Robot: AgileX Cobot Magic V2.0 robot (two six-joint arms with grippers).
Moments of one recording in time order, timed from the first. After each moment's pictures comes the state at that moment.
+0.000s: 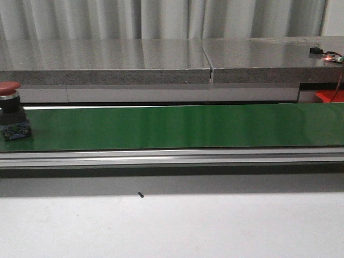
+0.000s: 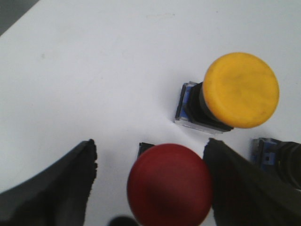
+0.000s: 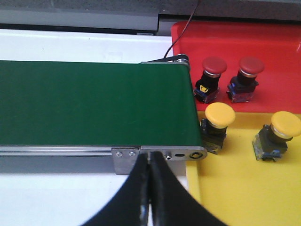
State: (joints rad) left arm 0.56 1.92 -1.24 -0.22 0.39 0.04; right arm -0.12 0.49 -0.39 0.09 0.42 -0.08
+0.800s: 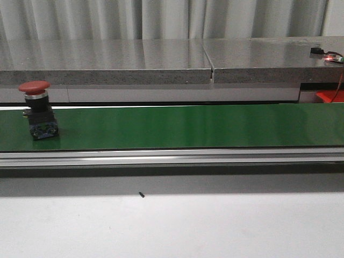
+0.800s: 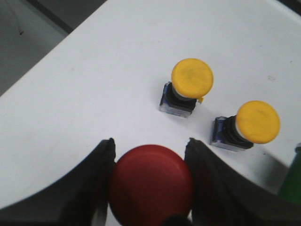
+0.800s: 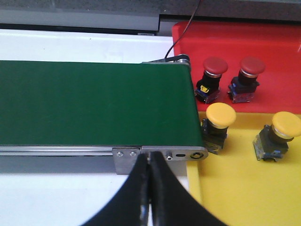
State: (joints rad) left arm 0.56 1.60 -1.07 -0.23 0.40 0.06; right arm -0.12 0.49 -0.39 0.09 0.42 -0.08
